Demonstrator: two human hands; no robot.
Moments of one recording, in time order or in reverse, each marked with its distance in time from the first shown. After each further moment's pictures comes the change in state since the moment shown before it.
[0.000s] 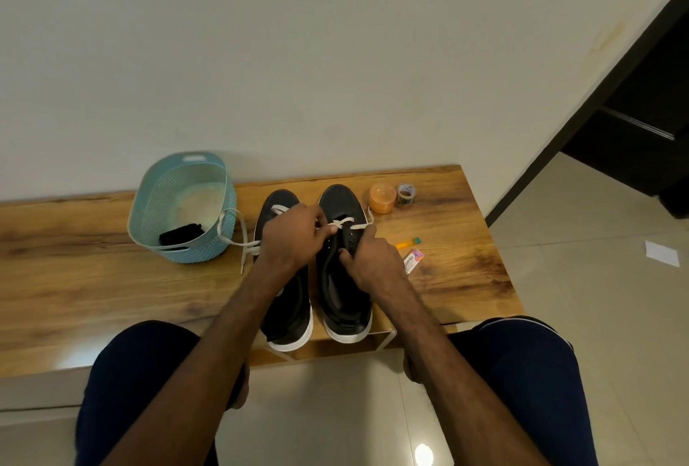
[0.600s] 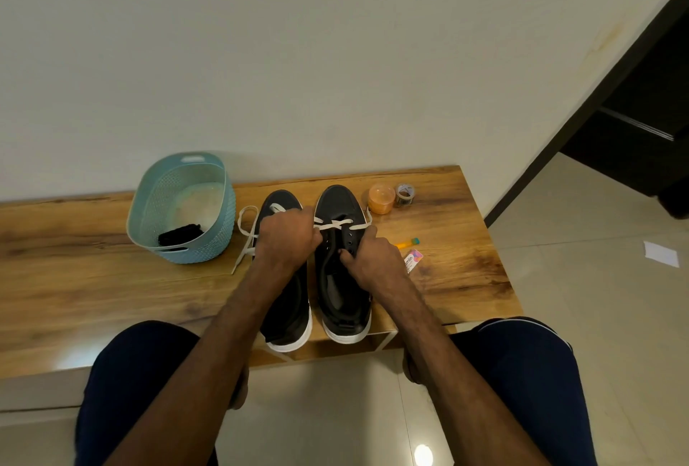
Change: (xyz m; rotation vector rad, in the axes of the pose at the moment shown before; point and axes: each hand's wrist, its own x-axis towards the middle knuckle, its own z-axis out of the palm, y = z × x) left_hand 0.001 0.001 -0.002 0.434 -0.035 0.020; right_hand 0.002 0.002 -0.002 0.014 -0.035 0.015
